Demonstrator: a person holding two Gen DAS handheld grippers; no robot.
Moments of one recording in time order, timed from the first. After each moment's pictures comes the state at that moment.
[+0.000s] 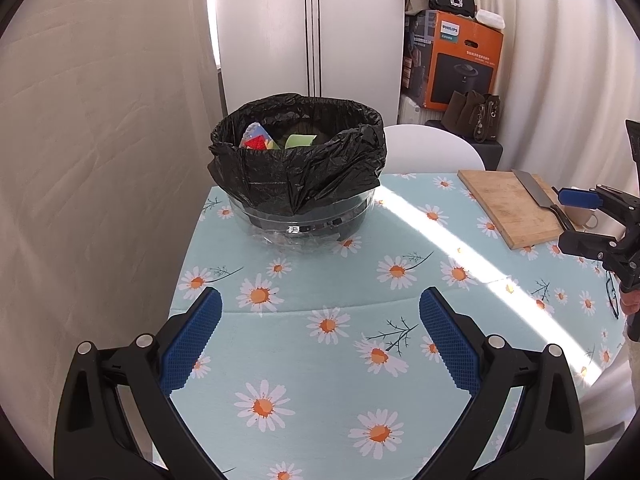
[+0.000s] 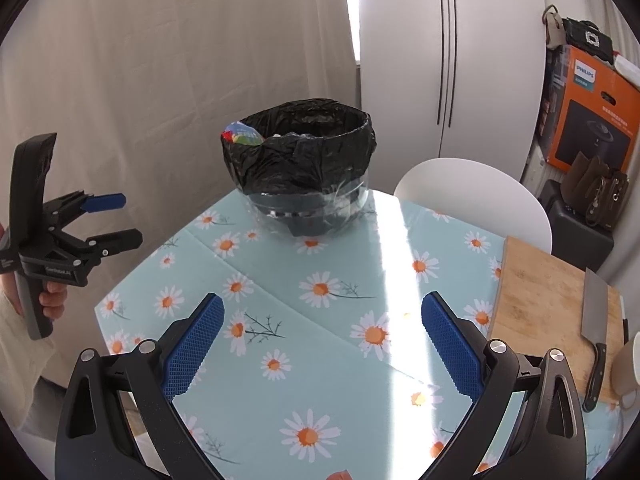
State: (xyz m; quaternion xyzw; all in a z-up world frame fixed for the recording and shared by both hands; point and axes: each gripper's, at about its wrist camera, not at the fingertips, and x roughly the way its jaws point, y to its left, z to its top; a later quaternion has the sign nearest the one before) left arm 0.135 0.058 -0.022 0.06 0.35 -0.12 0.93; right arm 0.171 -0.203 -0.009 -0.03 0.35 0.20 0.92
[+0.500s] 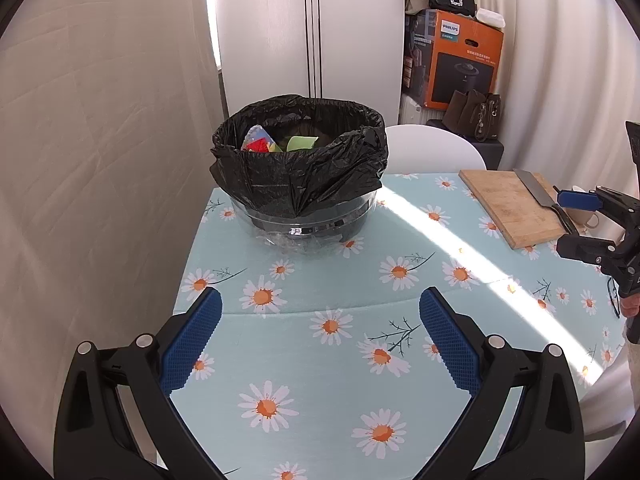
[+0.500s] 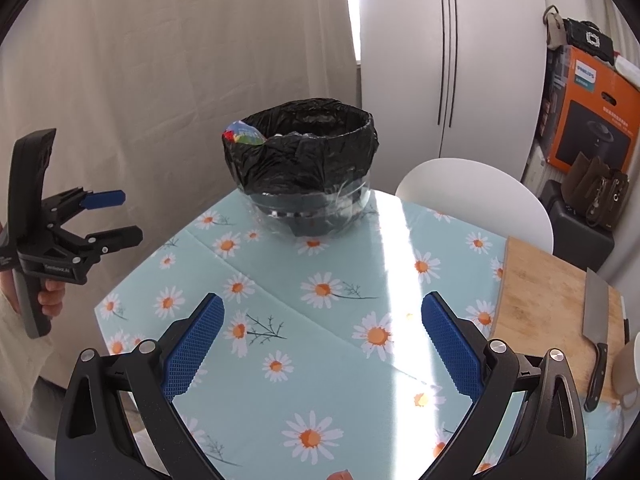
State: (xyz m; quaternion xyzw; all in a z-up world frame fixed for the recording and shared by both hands) left arm 0.136 0.059 -0.018 0.06 0.35 -0.12 0.93; right arm 0.171 -0.200 -0.010 -0.03 0.35 0.20 0.91
